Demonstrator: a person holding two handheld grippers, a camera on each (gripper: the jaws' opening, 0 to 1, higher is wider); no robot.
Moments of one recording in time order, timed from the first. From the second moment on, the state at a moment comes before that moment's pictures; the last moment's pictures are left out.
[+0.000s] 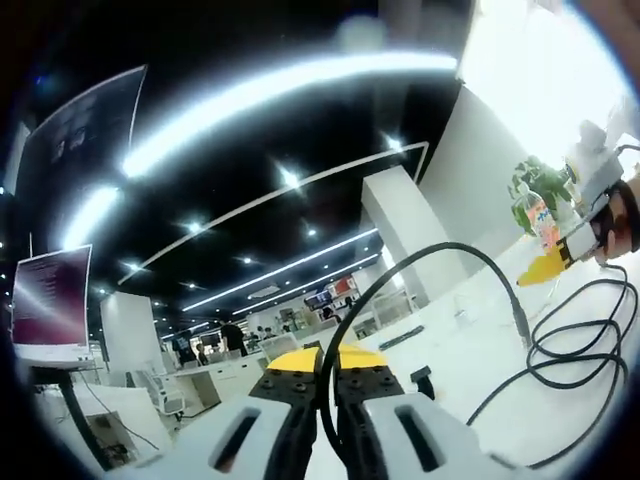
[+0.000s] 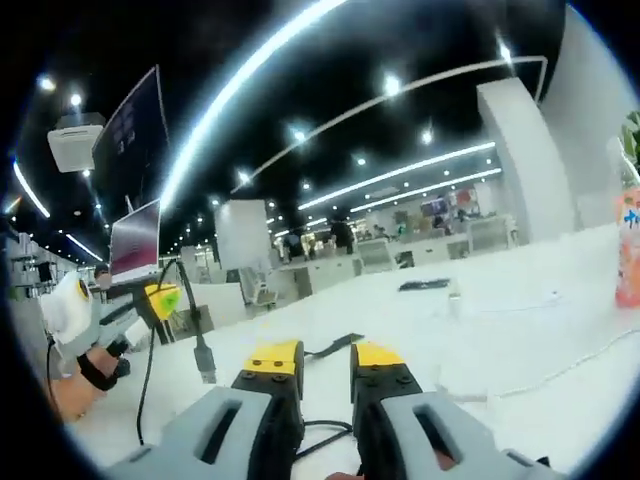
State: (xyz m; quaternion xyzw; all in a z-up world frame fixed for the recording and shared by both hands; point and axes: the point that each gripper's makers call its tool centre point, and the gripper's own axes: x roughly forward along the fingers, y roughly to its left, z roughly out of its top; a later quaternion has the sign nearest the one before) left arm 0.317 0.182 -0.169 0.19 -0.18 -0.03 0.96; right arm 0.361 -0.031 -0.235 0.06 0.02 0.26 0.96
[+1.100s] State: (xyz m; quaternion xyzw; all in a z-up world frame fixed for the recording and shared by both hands) left arm 0.313 0.226 -0.164 0.15 -0.18 0.05 0.97; right arm 0.279 0.048 -0.296 -0.39 0.07 0.41 0.82
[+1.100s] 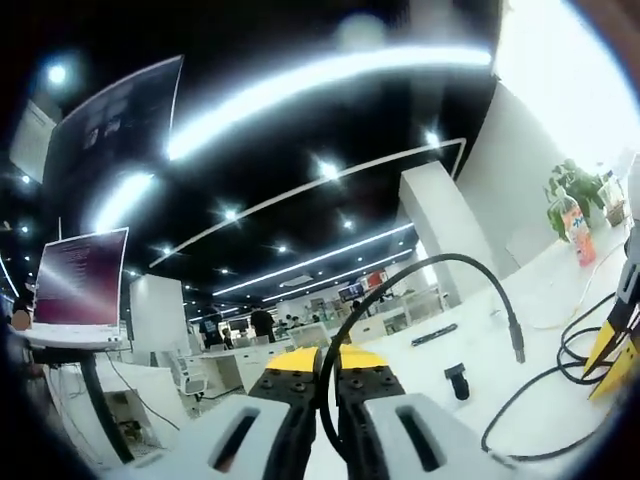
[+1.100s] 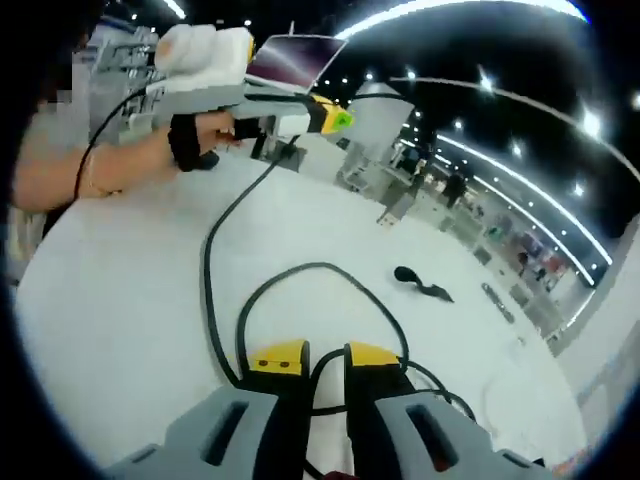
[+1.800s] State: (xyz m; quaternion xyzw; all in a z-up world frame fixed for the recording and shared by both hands) left arm 0.311 0.242 -0.161 0.11 -0.18 0.07 0.98; right arm 0.342 -0.051 -0.293 -0.41 0.10 0.25 0.87
